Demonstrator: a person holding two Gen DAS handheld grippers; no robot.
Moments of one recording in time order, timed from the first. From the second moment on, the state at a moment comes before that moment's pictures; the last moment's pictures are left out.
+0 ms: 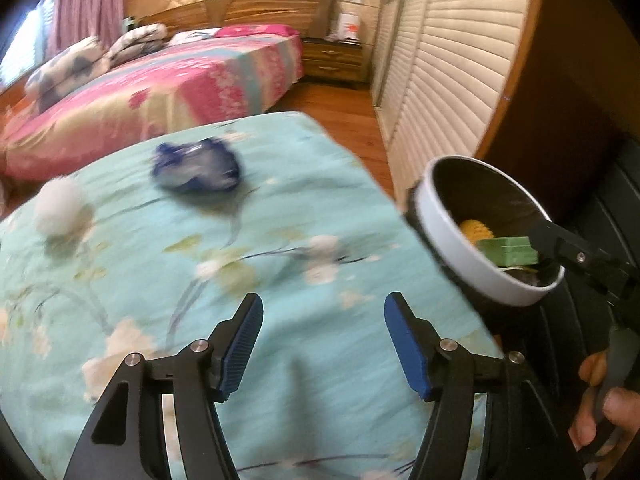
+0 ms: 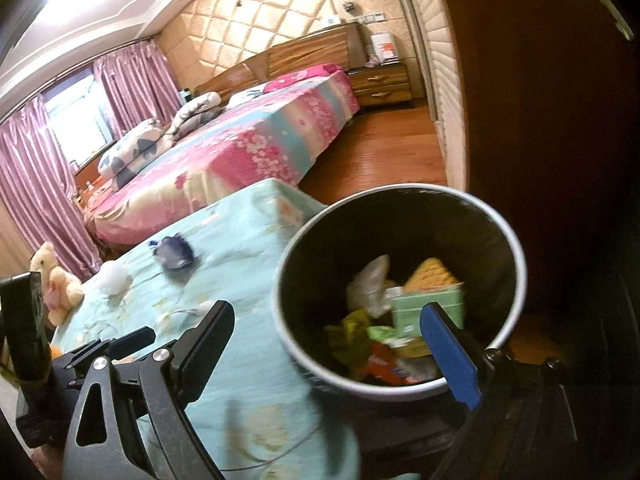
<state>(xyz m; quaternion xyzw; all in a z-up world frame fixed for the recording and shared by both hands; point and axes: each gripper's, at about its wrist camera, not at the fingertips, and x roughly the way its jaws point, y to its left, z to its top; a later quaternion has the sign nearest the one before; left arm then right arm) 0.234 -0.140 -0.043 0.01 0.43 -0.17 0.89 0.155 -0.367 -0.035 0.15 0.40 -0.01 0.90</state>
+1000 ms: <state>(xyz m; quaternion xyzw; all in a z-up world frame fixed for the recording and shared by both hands) 0.243 0.007 -0.059 -0.06 0.44 -0.03 0.90 0.203 -0.225 -0.077 0.11 0.45 0.11 0.88</state>
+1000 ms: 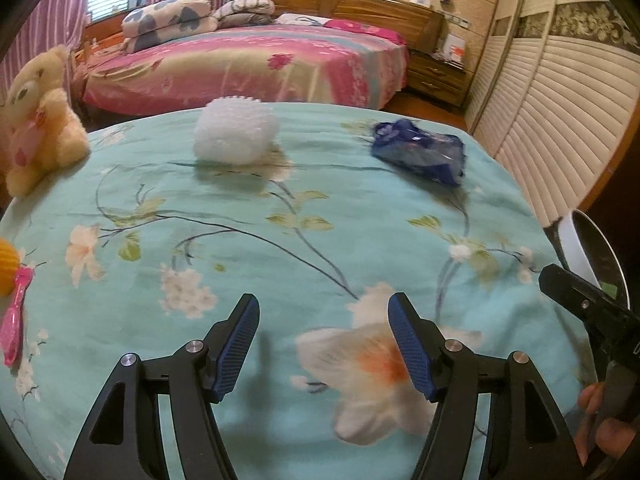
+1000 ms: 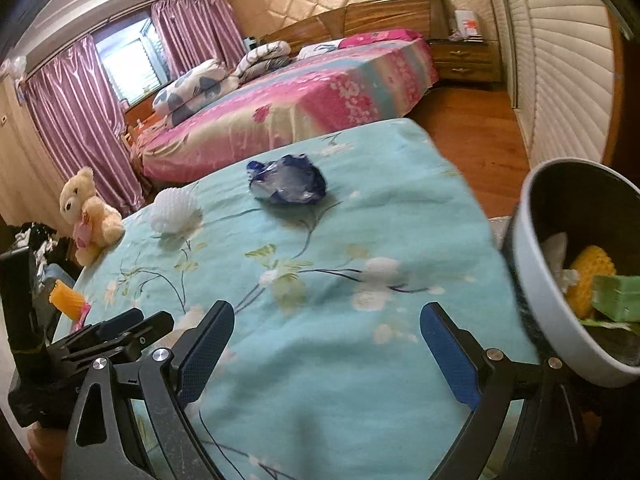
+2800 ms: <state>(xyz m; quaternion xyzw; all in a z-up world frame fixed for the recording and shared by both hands) 0.414 0.054 -0.094 -0.03 0.41 0.03 0.91 0.339 -0.177 -0.115 0.09 0.48 0.14 0.86</state>
